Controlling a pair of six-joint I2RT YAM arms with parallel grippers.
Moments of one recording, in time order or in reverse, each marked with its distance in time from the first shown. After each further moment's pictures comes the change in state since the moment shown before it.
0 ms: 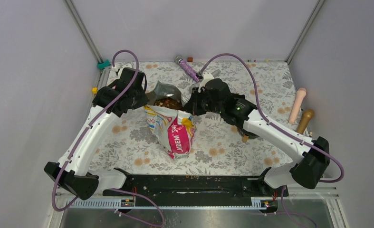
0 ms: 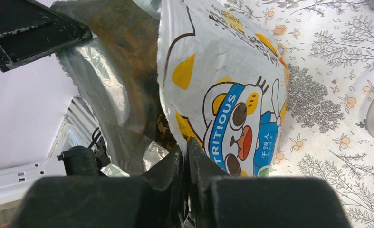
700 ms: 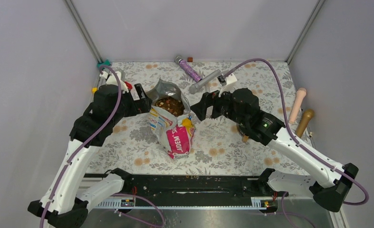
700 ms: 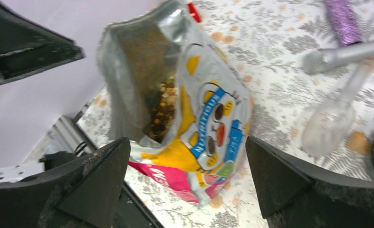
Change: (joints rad) left arm 0.032 -0.306 -0.175 0.188 0.196 0.259; right arm 0.000 -0.294 -0.141 0.081 0.076 -0.161
